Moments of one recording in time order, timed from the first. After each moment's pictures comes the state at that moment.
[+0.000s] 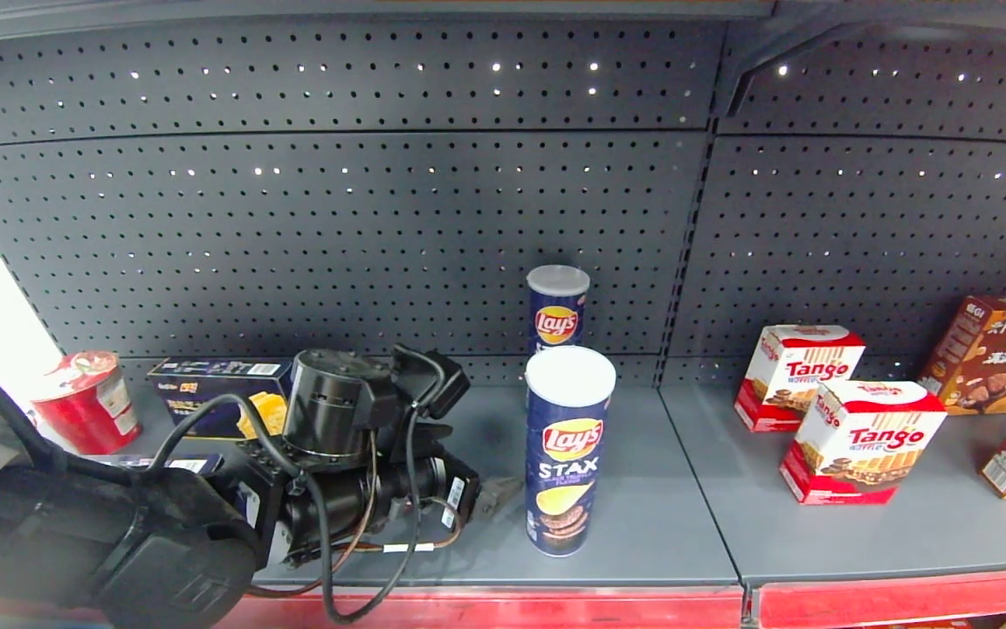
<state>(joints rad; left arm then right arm) -0.58 1.85 -0.71 -0.64 -0.09 0.01 0.00 0.00 0.00 0.00 -0.02 0.00</state>
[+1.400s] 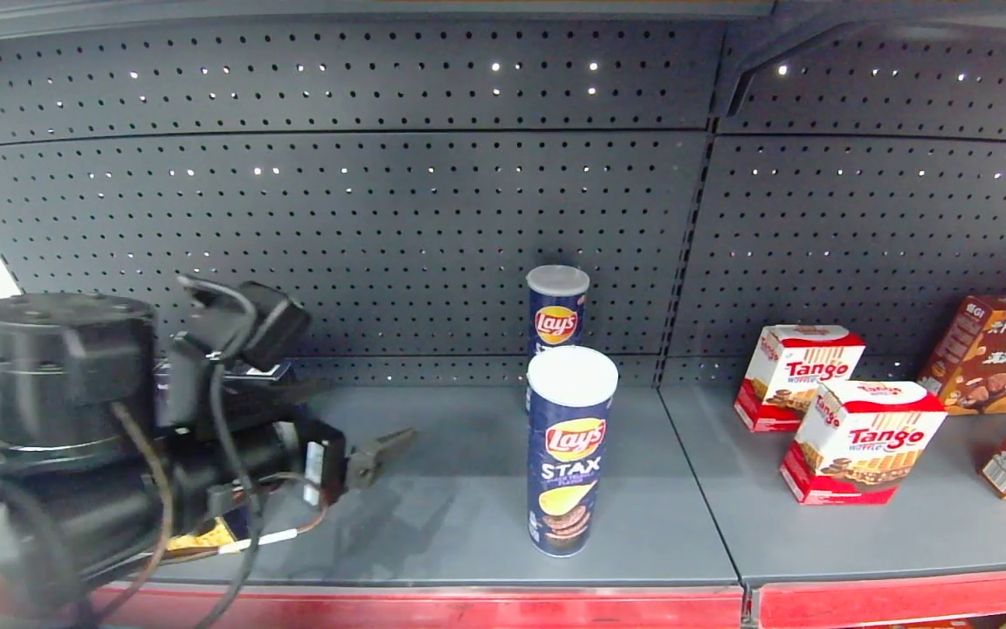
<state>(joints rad) -0.47 1.40 -0.62 -0.42 0.02 0.01 0.00 0.00 0.00 0.00 -0.02 0.00</state>
